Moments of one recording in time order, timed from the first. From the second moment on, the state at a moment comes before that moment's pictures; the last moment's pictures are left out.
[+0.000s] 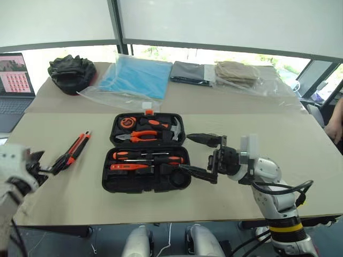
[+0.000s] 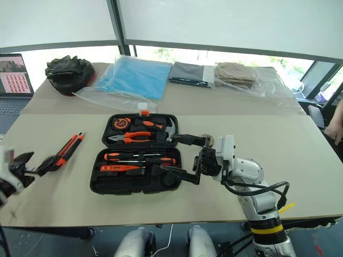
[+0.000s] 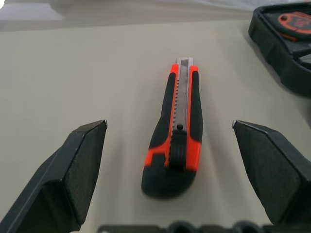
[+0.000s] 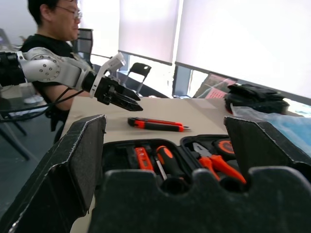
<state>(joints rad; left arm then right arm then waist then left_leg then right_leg) 0.06 0.80 0.53 -0.06 -0.55 0.57 -0.51 -0.22 -0.39 0.06 -0.28 0.55 0.07 1.06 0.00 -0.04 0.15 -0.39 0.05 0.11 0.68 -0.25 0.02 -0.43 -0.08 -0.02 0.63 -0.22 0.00</state>
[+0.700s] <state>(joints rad) -0.07 0.83 0.38 0.14 -0.46 0.37 -0.86 -0.15 -0.47 0.01 -0.38 0.55 0.11 0.96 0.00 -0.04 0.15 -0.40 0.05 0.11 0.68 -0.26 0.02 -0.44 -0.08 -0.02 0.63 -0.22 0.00</state>
